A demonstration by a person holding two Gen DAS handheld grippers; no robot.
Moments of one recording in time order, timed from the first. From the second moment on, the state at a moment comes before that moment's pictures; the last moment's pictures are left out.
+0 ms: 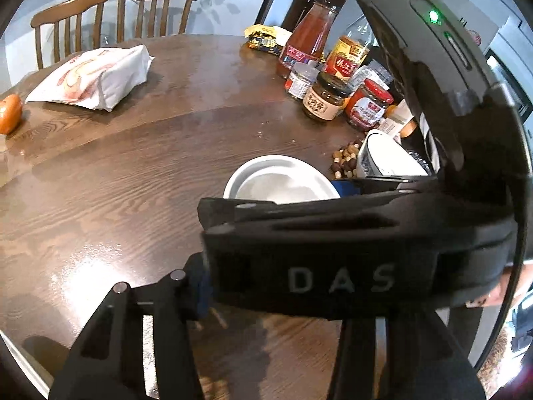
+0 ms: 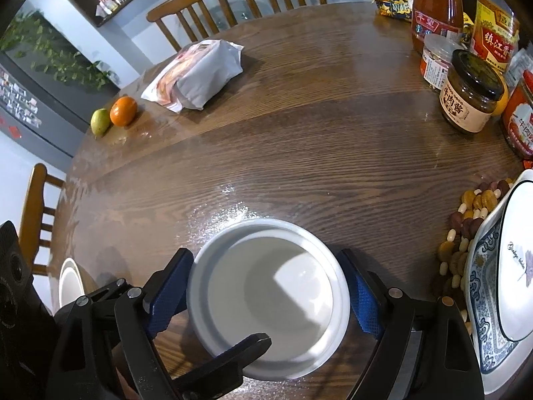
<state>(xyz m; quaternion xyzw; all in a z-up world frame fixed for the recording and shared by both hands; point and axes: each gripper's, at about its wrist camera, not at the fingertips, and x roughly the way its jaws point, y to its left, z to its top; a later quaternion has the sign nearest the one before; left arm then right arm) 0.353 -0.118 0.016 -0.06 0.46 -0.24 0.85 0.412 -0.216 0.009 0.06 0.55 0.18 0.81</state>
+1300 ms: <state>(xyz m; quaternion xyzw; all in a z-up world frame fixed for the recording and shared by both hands) 0.362 -0.104 0.004 -0.06 0.50 -0.18 0.85 0.398 -0.227 0.029 0.10 0.53 0.20 0.82</state>
